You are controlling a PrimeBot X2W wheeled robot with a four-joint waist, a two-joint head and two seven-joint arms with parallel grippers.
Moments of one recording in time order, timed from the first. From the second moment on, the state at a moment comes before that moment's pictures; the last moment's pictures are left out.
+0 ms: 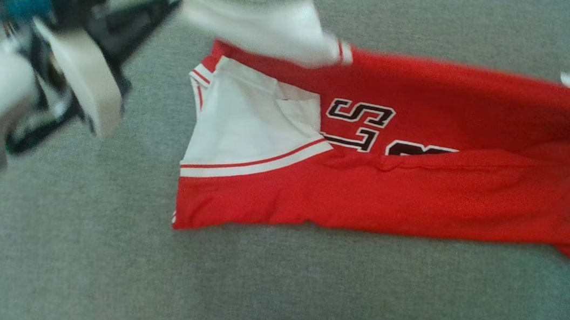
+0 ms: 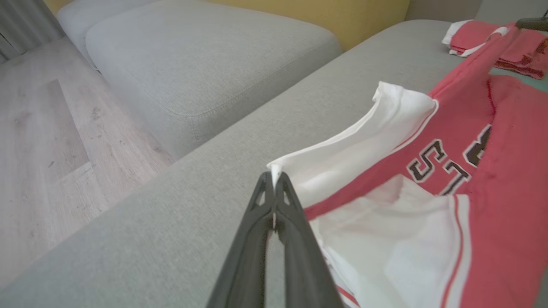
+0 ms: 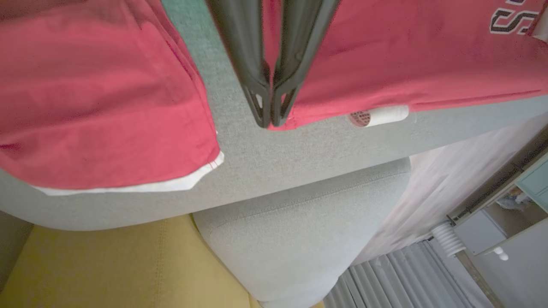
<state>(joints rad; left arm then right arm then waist) -1.21 0.73 -1.33 0.30 -0.96 -0.11 -0.01 -0.31 -0.53 0.03 0.27 0.77 0.12 0.02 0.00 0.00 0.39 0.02</state>
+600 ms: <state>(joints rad) -0.85 0.81 -1.33 0.02 -0.92 0.10 -0.07 -0.08 -0.44 -0.07 0.21 0.72 0.12 0.05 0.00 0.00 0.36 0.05</state>
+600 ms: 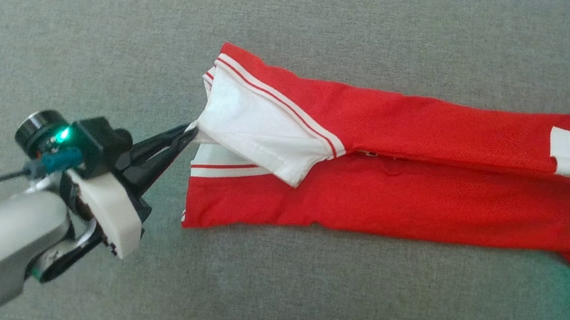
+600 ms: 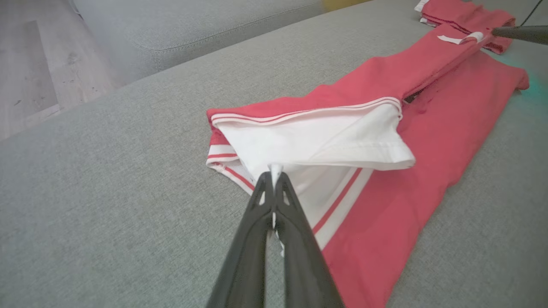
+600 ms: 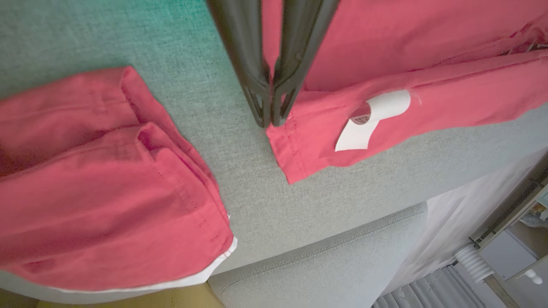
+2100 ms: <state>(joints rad) -0.02 0.18 -0.58 0.03 -0.30 0.27 -0.25 -0.17 -0.19 -0.36 0.64 0.40 0.12 -0.02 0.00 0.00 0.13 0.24</state>
